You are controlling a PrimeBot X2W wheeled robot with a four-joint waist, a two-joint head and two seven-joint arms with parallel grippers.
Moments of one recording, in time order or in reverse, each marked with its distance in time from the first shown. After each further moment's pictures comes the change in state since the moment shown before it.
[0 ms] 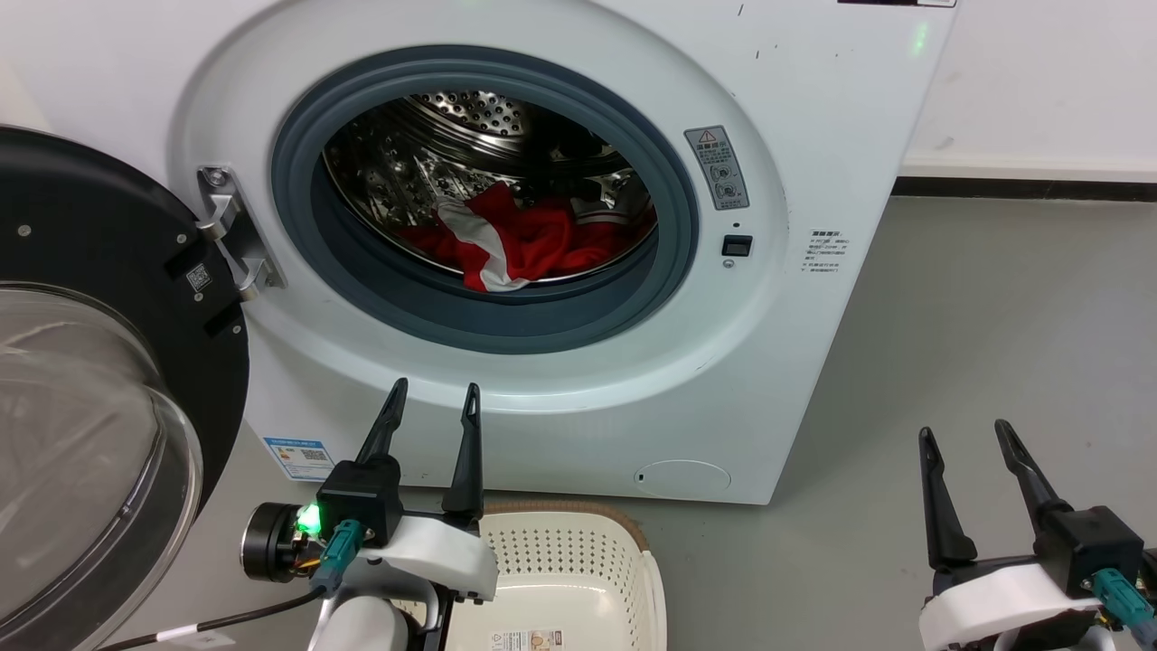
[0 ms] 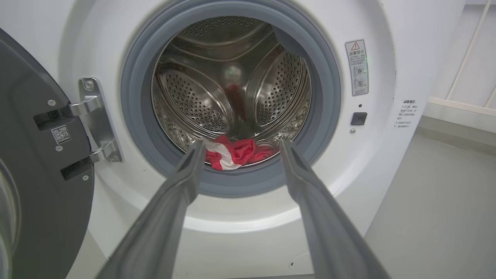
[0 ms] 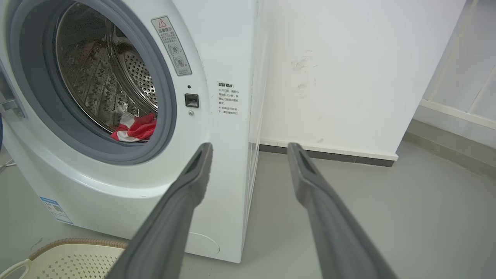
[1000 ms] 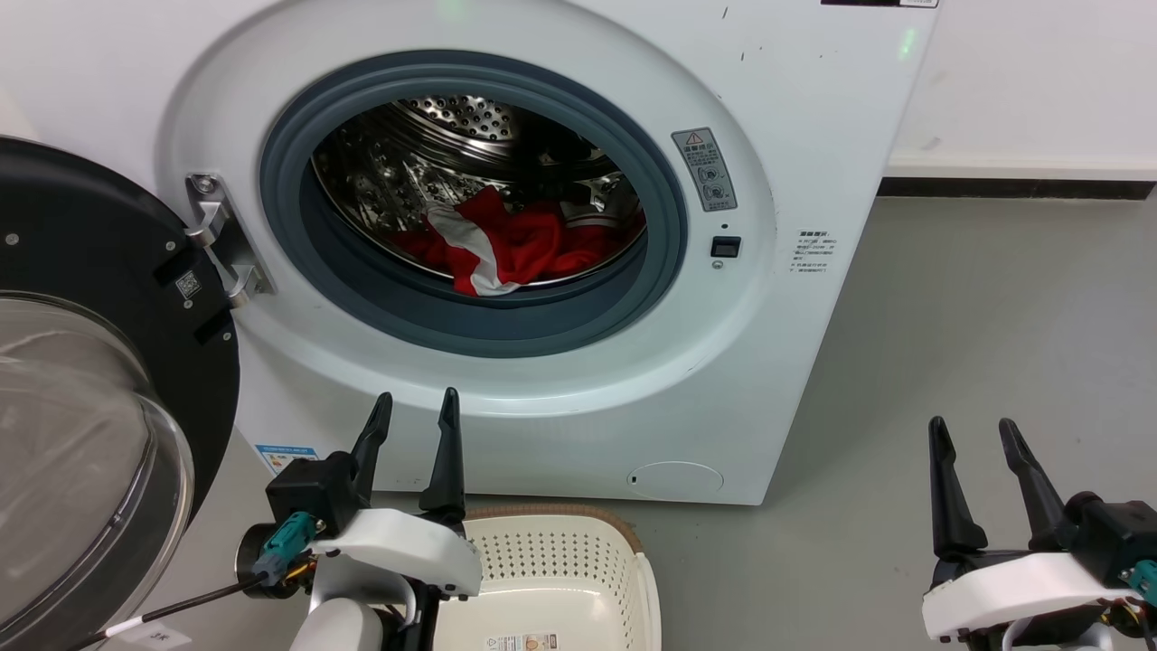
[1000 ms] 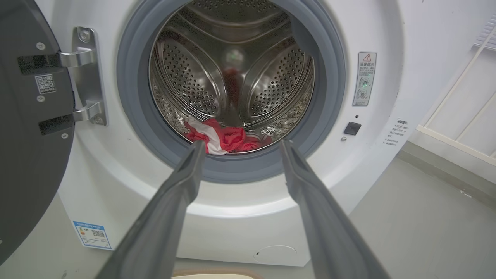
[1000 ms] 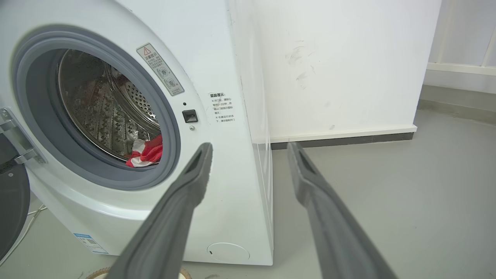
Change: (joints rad) left arm 0.010 0.000 0.034 -0.007 -0.198 -0.040 0.054; right arm -0.009 0.000 0.008 0.006 0.209 0.000 0.027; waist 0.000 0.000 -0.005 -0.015
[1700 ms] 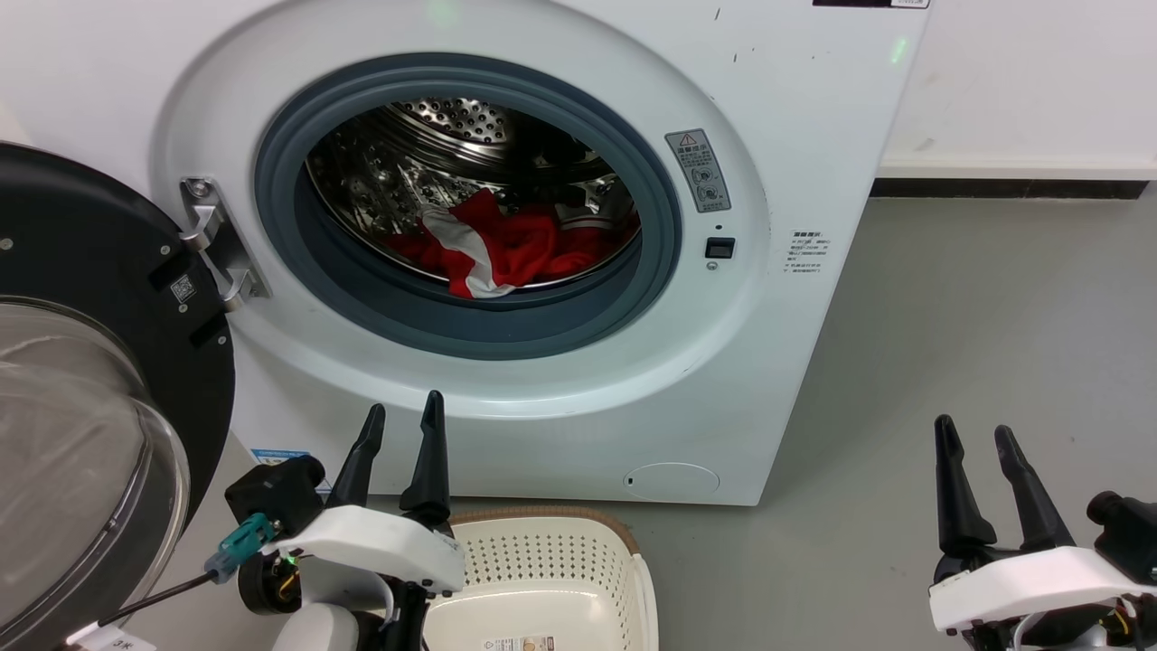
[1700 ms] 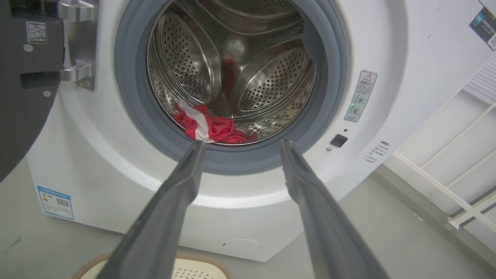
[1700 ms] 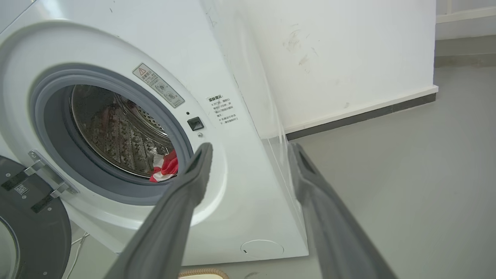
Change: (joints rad) left arm 0.013 0.000 0.029 -0.019 -0.202 -0.028 0.051; right arm -0.004 0.000 0.003 0.004 0.220 0.000 0.048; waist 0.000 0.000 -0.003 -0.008
